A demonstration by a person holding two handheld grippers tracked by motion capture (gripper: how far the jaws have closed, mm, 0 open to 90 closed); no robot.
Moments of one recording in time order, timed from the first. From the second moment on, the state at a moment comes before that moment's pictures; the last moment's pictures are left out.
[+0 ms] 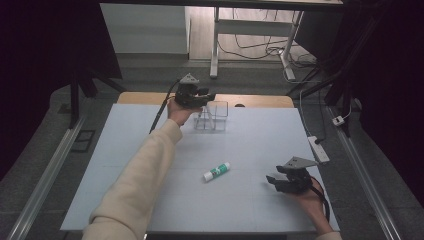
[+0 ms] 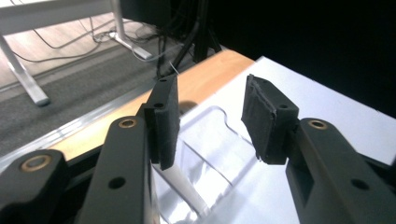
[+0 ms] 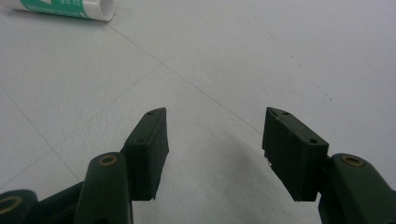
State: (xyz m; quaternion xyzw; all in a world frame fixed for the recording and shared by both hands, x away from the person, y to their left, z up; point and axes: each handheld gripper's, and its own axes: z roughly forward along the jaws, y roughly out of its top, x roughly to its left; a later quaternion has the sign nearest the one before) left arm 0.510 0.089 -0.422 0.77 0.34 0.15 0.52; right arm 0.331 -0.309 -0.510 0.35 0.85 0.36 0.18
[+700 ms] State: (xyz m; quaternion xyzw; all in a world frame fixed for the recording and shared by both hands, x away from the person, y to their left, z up) left arm 0.415 0.130 -0.434 0.81 0.30 0.16 0.47; right arm 0.332 -0.306 -0.509 0.33 0.85 0.36 0.18
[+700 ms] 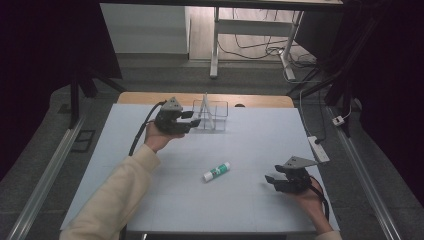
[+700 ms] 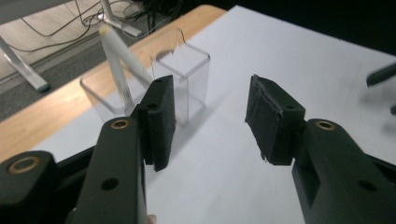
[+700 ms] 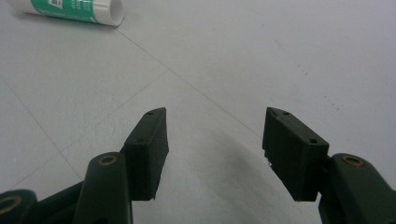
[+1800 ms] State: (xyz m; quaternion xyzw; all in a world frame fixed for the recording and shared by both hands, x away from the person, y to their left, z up) left arm 0.283 0.212 -0.484 0.82 0.36 0.16 0.42; right arm 0.333 -0.306 -0.505 0.32 0.85 0.36 0.18
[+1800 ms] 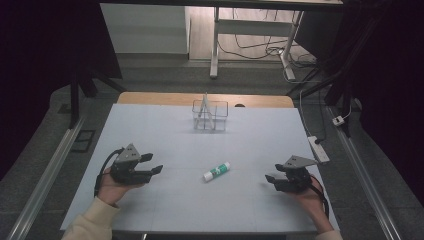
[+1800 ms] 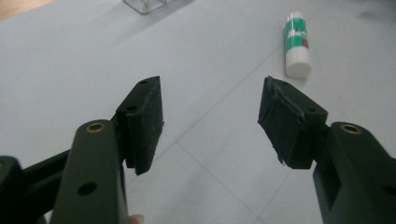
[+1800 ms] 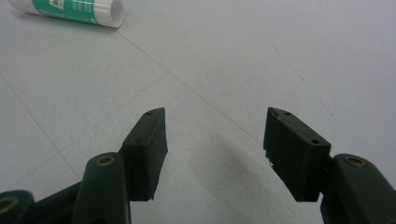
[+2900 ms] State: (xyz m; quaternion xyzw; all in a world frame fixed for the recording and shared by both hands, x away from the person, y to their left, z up) left arm 0.281 0.212 -0.502 0.83 0.36 0.15 0.39; right arm 0.336 -0.278 -0.485 0.26 0.87 0.40 0.15
